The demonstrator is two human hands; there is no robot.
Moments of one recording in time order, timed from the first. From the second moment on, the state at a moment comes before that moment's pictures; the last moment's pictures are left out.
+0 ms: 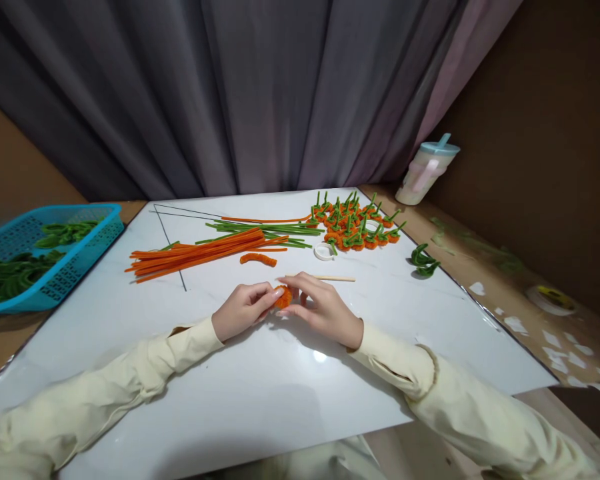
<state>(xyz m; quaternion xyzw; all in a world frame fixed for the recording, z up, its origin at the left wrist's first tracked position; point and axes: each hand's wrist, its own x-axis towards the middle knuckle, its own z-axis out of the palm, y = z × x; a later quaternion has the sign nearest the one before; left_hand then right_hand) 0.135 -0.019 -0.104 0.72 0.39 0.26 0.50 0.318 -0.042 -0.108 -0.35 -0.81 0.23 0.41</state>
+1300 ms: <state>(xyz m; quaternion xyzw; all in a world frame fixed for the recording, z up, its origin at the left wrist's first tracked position) 0.133 -0.017 -0.106 0.71 0.37 0.37 0.46 0.318 -0.049 -0.111 -0.39 -0.78 0.20 0.44</state>
